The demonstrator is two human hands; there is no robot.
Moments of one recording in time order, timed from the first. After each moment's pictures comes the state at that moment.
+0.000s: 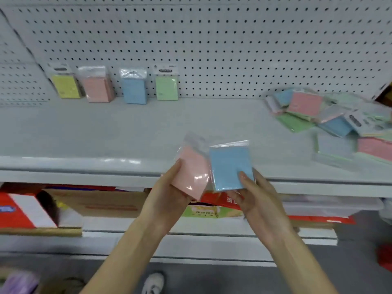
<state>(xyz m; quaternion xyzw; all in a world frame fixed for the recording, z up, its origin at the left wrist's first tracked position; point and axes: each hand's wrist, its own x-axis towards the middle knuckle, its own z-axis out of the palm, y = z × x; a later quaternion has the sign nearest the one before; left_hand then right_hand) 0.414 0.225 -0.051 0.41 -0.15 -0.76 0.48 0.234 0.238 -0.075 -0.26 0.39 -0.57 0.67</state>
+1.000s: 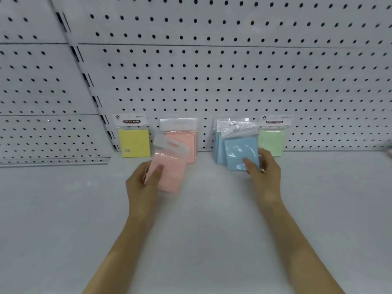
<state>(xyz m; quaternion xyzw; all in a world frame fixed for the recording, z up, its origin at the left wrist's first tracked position) 0.766 -0.056 -0.092 0.55 -0.42 -0.39 0.61 0.517 -0.075 -0.101 -0.44 0.61 -0.59 0.28</state>
